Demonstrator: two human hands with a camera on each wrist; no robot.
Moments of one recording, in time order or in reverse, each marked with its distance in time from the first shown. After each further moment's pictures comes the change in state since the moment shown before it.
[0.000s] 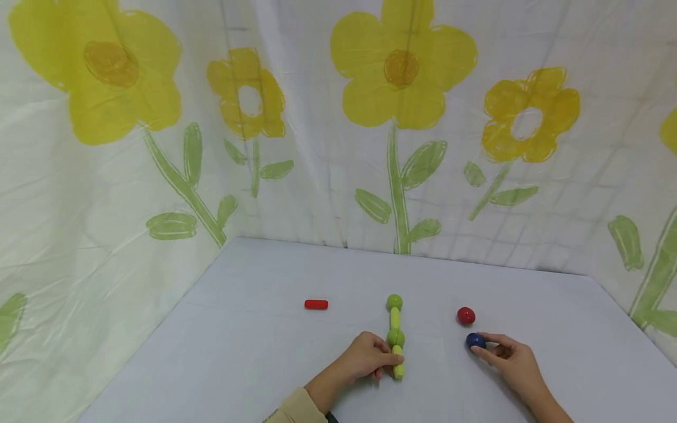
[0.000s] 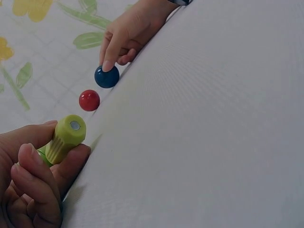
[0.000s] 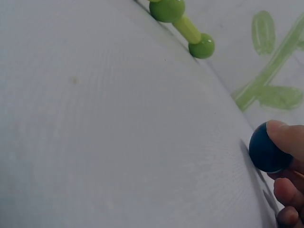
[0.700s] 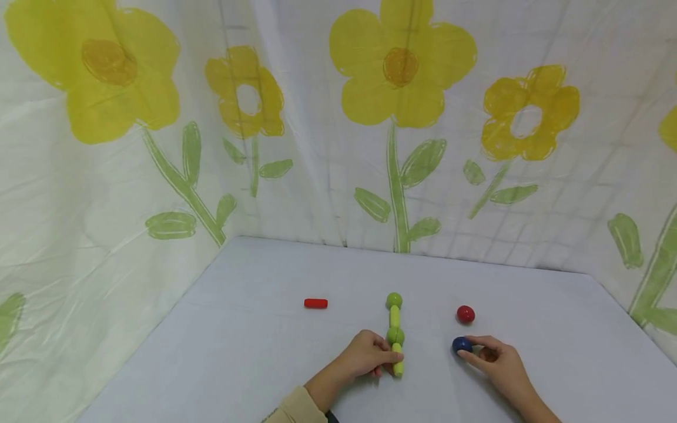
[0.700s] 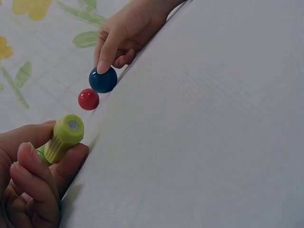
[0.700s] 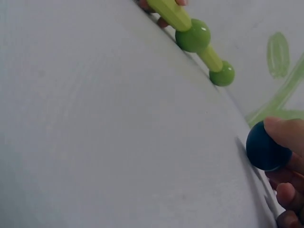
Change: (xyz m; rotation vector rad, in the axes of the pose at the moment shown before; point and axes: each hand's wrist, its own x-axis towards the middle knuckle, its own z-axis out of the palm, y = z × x) left_hand -0.002 0.003 0.001 -0.008 0.021 -0.012; right_hand -0.013 -0.011 0.022 0.028 0.042 -0.155
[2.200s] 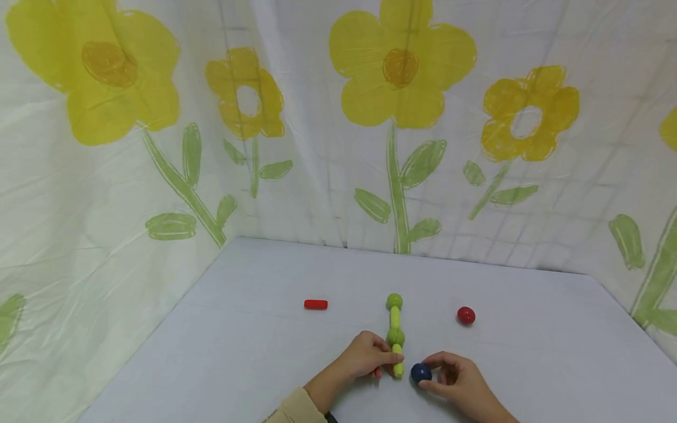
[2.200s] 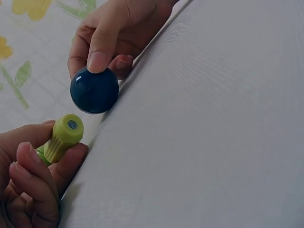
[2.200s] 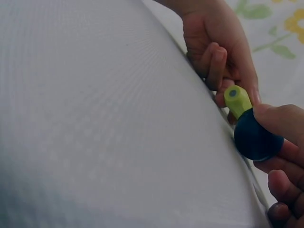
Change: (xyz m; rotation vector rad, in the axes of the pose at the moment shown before) left_hand -0.001 0.002 0.000 -0.006 -0.005 -0.003; right_hand -0.020 -0.042 0.037 0.162 -0.414 0.036
